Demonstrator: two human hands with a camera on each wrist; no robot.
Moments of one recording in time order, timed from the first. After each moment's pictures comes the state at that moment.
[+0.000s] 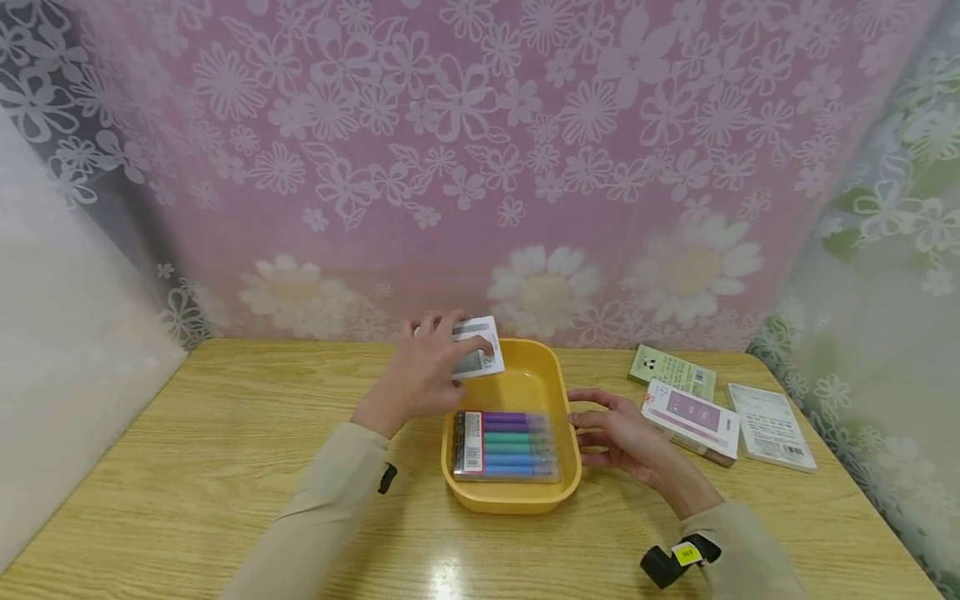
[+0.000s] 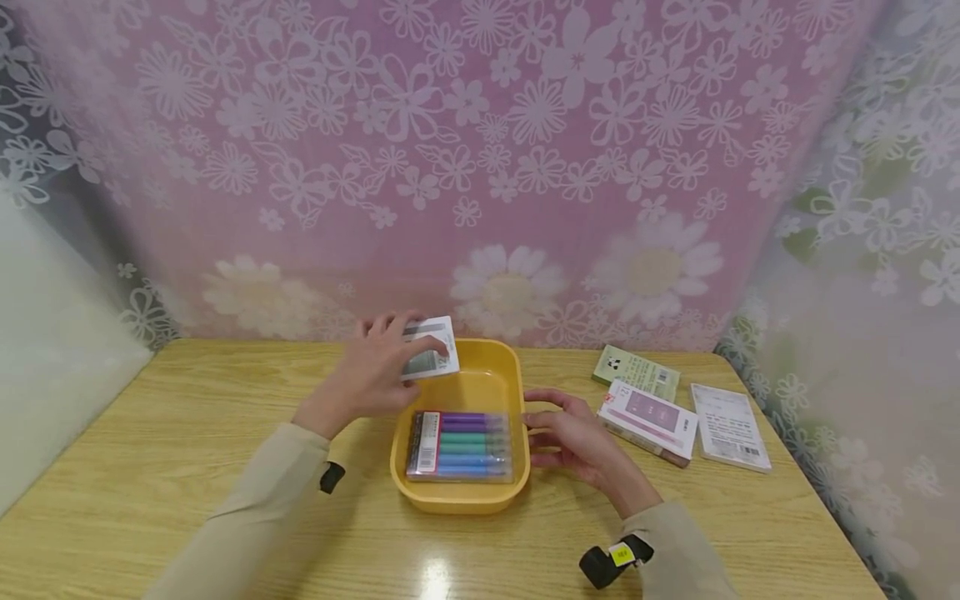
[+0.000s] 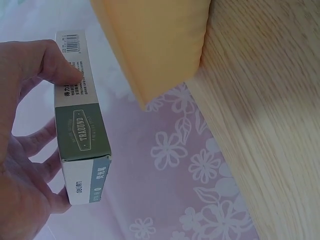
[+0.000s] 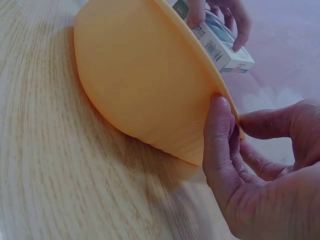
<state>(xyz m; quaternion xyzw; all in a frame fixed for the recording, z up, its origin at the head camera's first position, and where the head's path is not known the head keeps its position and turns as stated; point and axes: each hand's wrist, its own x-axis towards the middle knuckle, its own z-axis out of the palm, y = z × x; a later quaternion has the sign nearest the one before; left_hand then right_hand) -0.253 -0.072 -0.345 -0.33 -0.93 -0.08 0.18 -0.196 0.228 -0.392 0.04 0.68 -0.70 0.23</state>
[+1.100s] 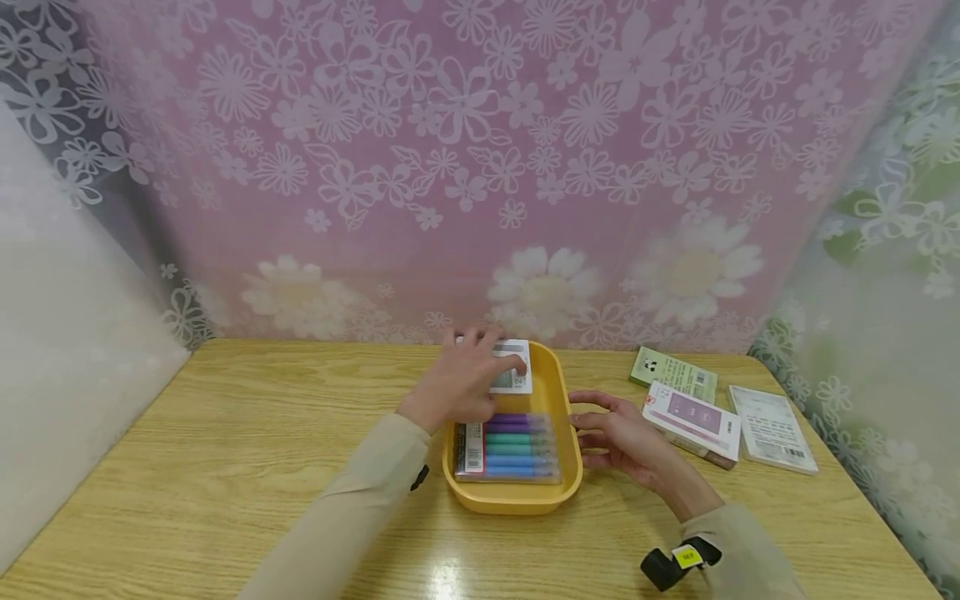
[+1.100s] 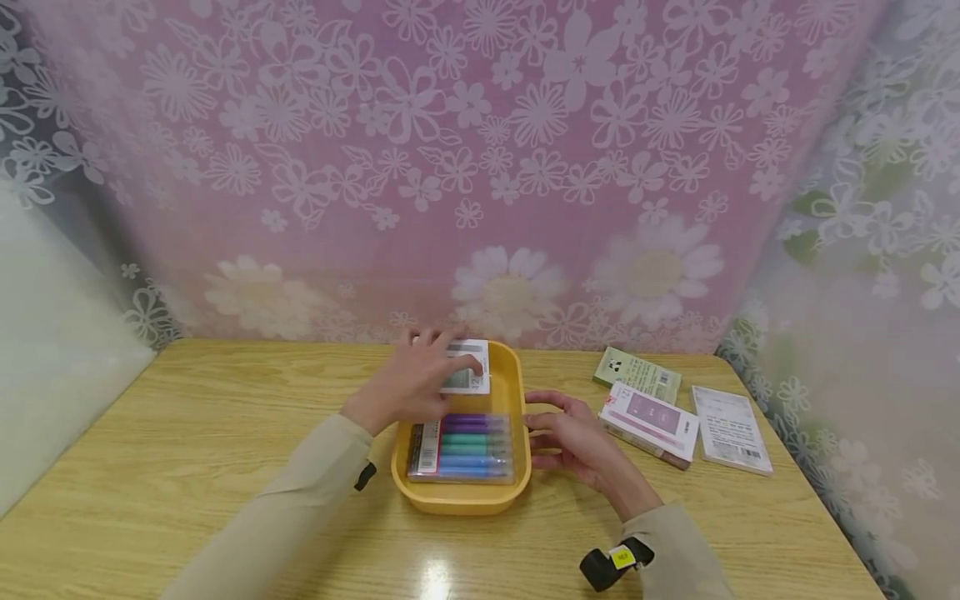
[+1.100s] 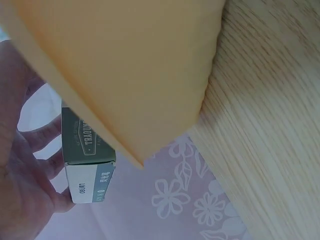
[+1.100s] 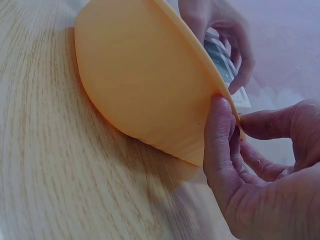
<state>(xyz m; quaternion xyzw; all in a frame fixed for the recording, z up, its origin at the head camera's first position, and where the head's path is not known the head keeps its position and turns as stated) -0.262 -0.030 -0.359 -0.36 -0.93 -0.03 0.08 -0.196 0.227 -0.393 0.05 0.68 -0.70 0.23</state>
